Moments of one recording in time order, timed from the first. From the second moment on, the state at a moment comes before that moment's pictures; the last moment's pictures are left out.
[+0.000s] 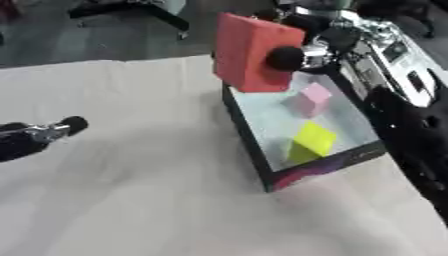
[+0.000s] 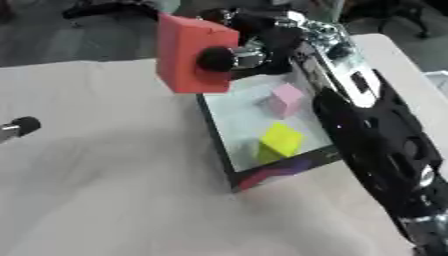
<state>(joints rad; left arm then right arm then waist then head) -0.57 0.63 -0.25 -1.81 -0.77 0.14 0.53 -0.90 -0.62 0.15 -1.53 -0.52 0.36 0.87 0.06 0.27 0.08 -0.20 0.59</state>
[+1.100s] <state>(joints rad) -0.54 0.59 -0.14 -1.82 -0.52 0.18 0.59 -0.85 -0.75 0.07 -1.20 -0.23 -0.04 0.85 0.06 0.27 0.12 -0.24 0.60</state>
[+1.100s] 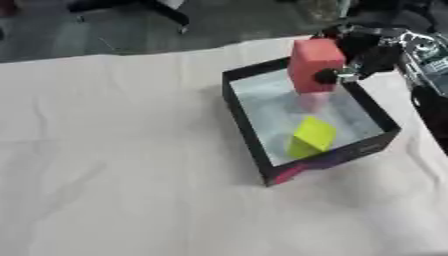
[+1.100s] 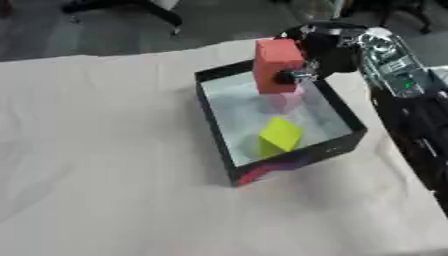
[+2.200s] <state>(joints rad) -0.54 0.59 -0.14 -1.82 -0.51 0.19 0.59 -0.84 -0.75 0.05 -1.19 -0.24 -0.32 0.86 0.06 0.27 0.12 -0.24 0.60</state>
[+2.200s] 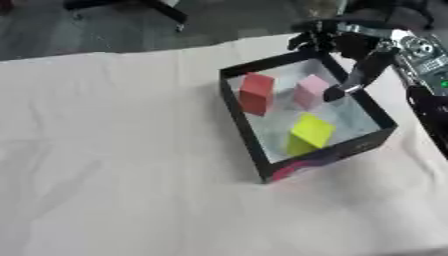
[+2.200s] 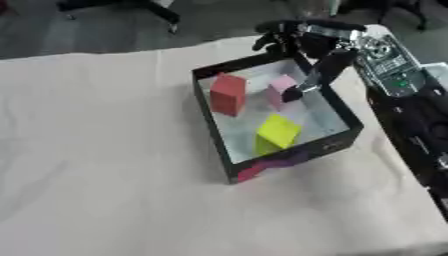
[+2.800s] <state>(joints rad) -0.52 0.48 -0.11 -1.83 -0.40 0.23 0.54 -0.69 -0.72 -0.16 -1.37 -0.41 -0.24 0.73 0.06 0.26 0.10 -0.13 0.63</state>
